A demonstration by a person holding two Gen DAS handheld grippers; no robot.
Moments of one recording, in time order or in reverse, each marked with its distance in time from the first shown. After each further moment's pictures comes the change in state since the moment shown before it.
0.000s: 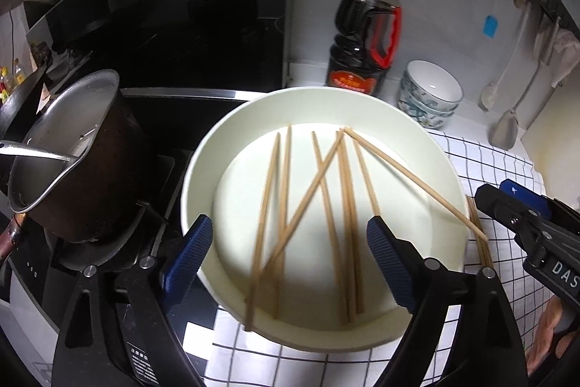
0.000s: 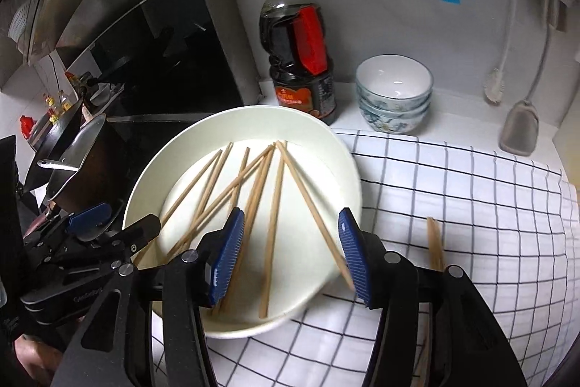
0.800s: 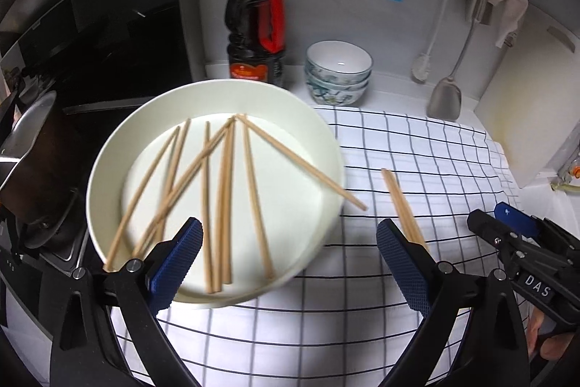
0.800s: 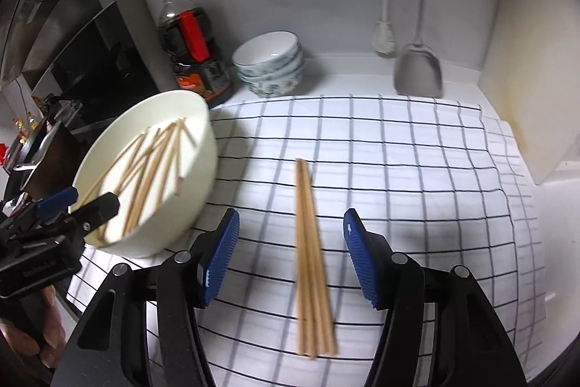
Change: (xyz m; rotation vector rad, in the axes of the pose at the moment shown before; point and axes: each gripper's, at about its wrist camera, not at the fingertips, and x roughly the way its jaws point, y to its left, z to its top) left arm -0.021 -0.120 -0.032 0.092 -0.023 -0.092; right arm -0.059 -0.127 -0.071 0.117 -0.003 -0.136
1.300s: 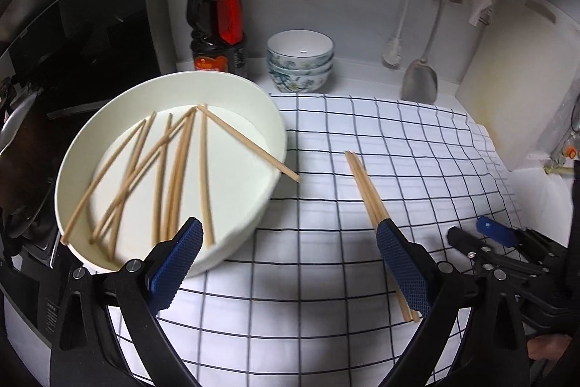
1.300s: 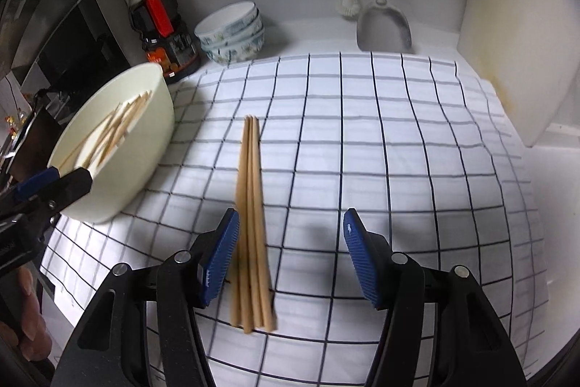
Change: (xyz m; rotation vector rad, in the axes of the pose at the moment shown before) left arm 0.006 -0.047 -0.029 0.049 -0.021 -0.031; right arm 0.018 -0.053 -0.045 0.020 0.057 -0.016
